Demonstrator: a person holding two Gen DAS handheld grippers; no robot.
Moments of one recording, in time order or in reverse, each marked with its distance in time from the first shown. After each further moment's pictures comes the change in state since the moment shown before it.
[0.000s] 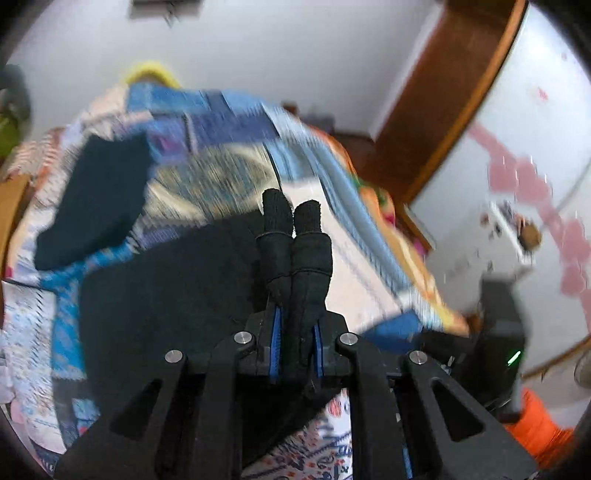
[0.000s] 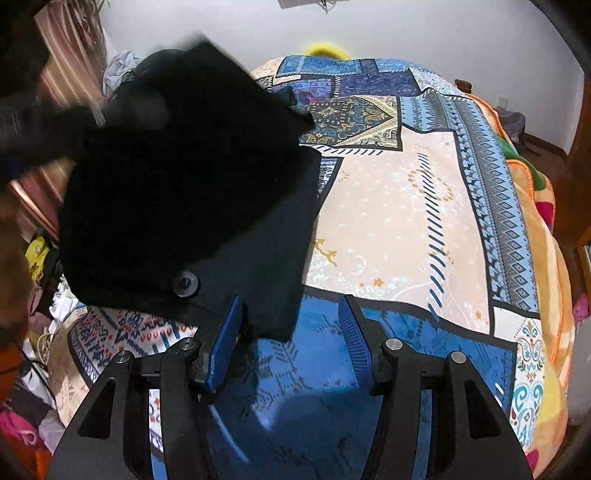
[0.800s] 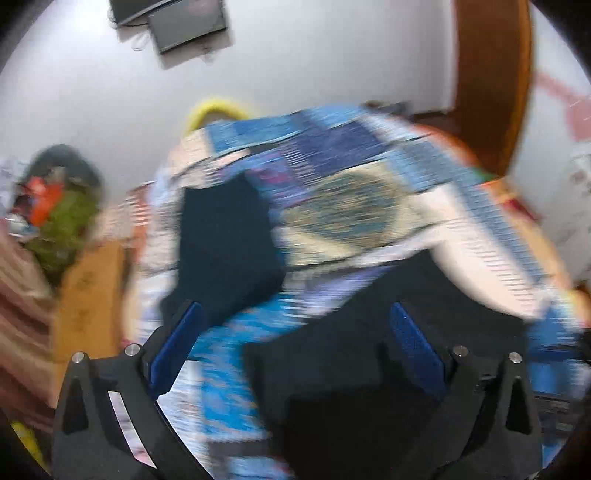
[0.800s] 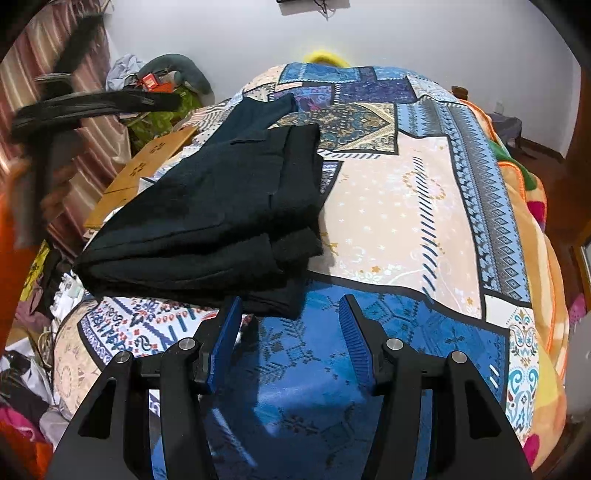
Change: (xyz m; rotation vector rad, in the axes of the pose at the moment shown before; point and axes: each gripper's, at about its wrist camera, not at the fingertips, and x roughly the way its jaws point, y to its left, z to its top) left arm -0.002 0.091 0.057 0.177 -0.019 0.524; right arm -0.012 0.012 -0.006 -0.007 -0.028 0.007
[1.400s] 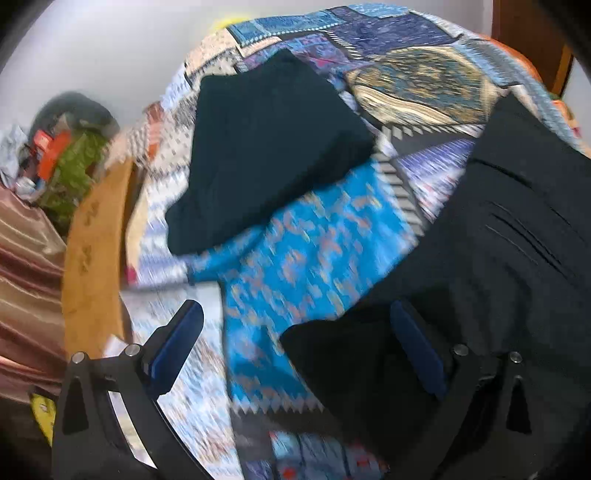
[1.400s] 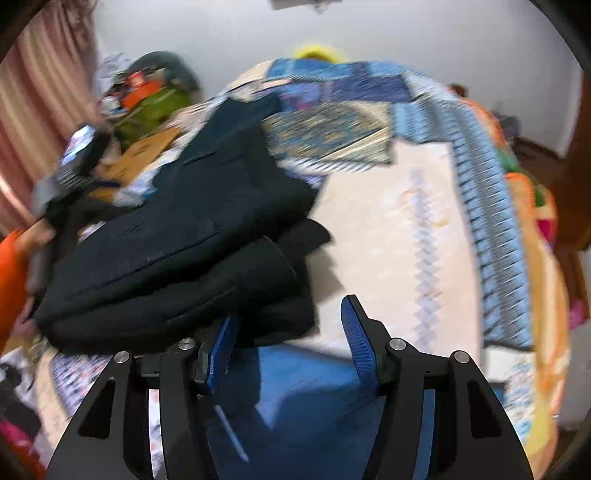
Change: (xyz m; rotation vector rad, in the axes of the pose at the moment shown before) left arm 0.075 0.041 -0.084 -0.010 0.282 0.012; right arm 0.026 -0.030 0.039 0.007 -0.018 -0.115
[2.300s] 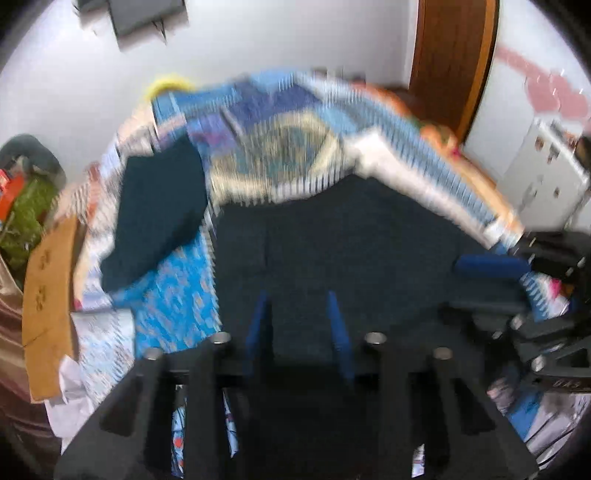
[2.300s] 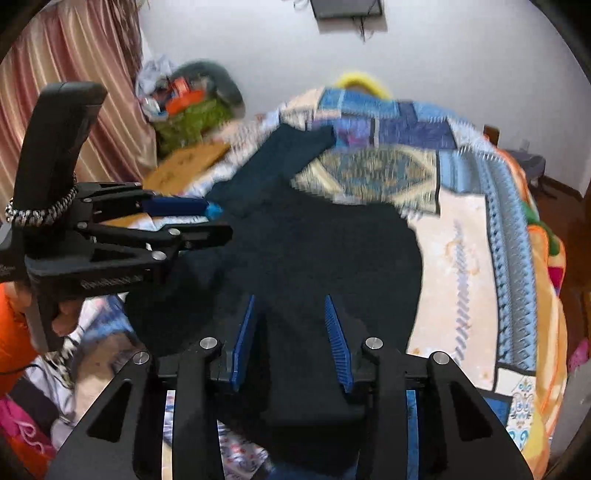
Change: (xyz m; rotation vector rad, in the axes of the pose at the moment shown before) left arm -0.096 -0.115 -0.010 0.100 -0.176 -0.209; right arm -0.011 0.056 -0.002 -0.125 0.010 0.125
